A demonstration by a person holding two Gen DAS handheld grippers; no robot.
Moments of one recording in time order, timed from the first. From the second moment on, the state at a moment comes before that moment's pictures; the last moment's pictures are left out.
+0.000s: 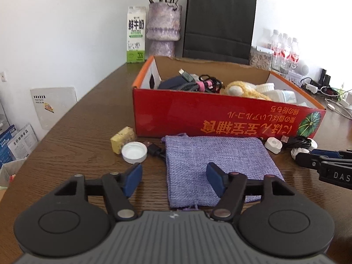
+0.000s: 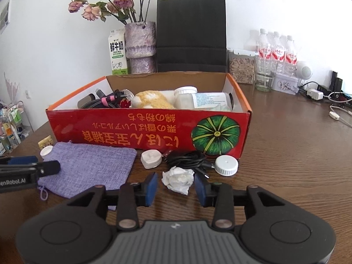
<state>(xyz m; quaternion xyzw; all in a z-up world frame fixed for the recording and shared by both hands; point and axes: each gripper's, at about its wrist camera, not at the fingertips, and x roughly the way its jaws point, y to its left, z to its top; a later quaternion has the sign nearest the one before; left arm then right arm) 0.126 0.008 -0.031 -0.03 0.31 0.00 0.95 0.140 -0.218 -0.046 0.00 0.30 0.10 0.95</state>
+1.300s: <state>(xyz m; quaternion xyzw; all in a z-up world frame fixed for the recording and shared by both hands) 0.170 -0.029 0.100 -0.08 0.03 -0.08 0.99 0.185 -0.216 0.057 0.05 0.13 0.11 0.98</state>
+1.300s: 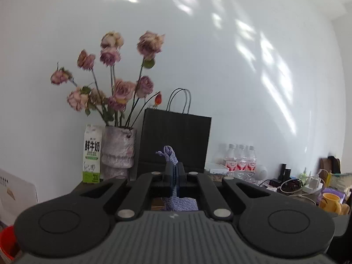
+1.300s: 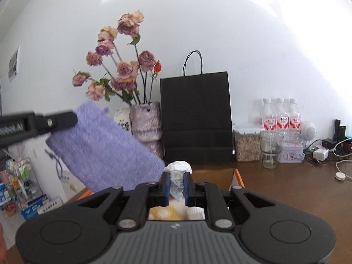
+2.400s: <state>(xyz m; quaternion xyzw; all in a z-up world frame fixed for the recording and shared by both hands) 0.218 -0.025 0.021 -0.01 0.11 0.05 0.99 0.224 -0.204 0.010 0.06 0.16 0.08 0.98</state>
